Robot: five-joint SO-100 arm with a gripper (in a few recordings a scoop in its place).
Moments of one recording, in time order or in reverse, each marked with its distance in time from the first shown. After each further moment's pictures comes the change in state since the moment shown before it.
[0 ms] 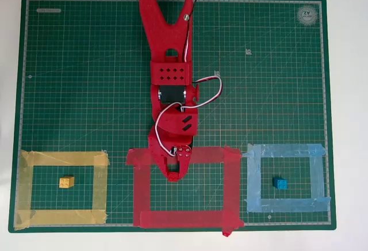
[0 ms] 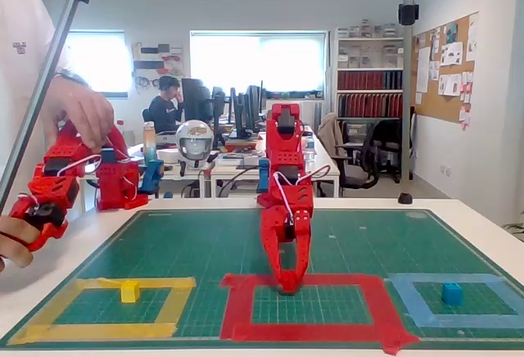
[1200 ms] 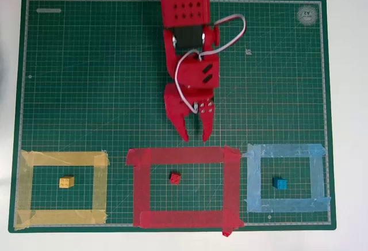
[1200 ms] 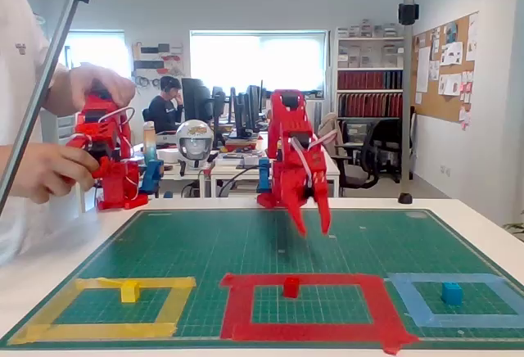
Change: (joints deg) arm -7.2 44.3 40.8 7.1 -1.3
